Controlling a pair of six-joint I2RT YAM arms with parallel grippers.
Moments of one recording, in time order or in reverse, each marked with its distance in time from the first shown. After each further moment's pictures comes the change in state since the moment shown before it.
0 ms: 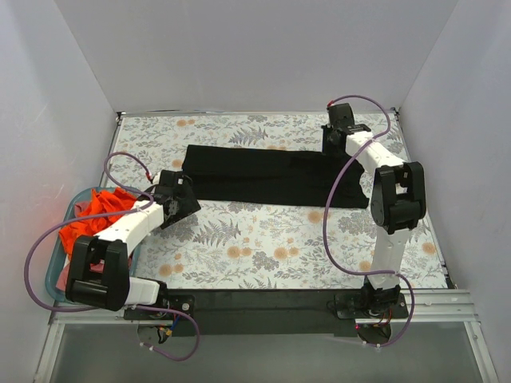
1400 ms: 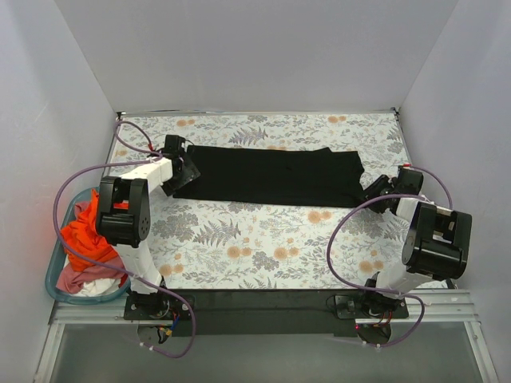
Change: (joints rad) left arm 0.092 0.531 0.497 -0.026 -0.019 -0.026; right arm -0.491 -0.445 -0.919 0.490 -0.479 0.346
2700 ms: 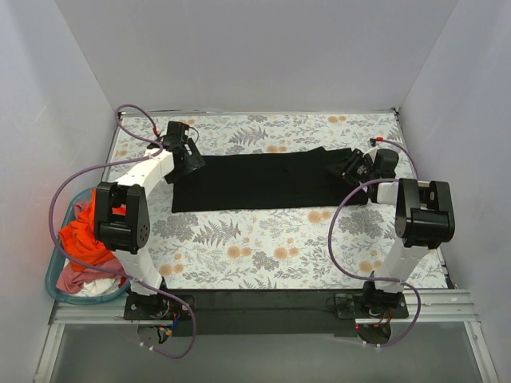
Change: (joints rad) left arm -0.054 -0.077 0.134 -0.118 -0.003 0.059; right arm 0.182 0.222 0.126 0.488 -0.273 0.156
